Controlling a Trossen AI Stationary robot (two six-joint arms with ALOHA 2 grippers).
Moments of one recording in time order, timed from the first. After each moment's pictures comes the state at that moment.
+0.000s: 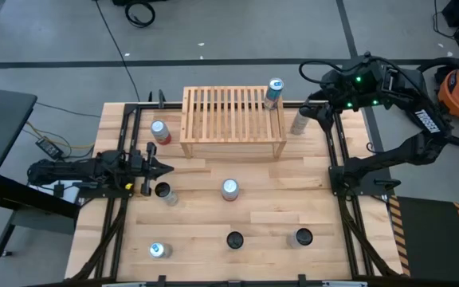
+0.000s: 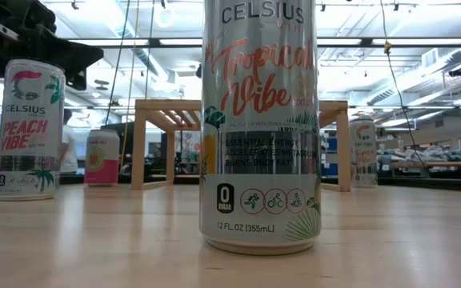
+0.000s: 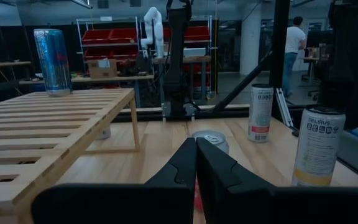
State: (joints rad) left arm 0.00 0.07 0.01 0.16 0.00 0.03; right arm -0.37 1.18 1.85 -1.38 0.02 0.17
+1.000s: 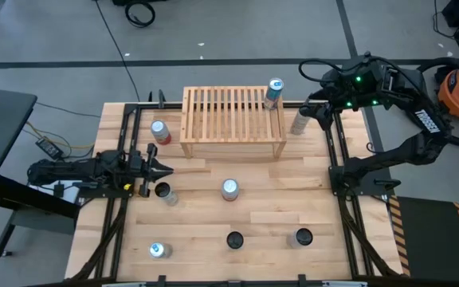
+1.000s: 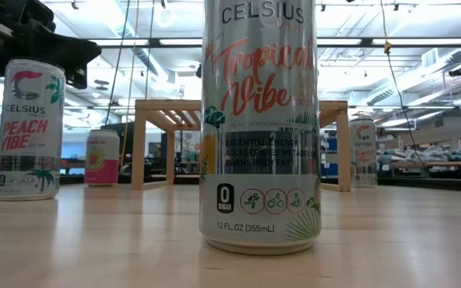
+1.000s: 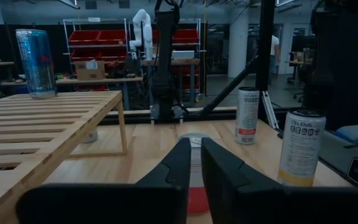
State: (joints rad) left arm 0.00 0.07 0.01 0.17 0.05 0.01; right arm -0.37 1.18 1.85 -1.38 0.04 0.20
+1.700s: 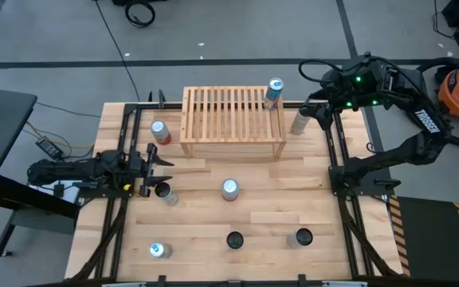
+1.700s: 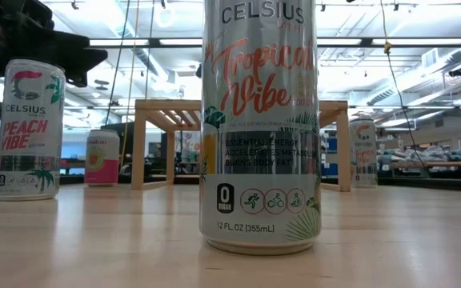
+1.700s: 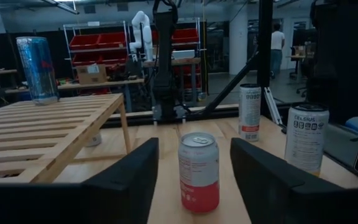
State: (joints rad) left arm 0.00 0.07 0.01 0.17 0.05 0.05; right arm -0.37 1.18 1.85 -1.38 0.04 0.19
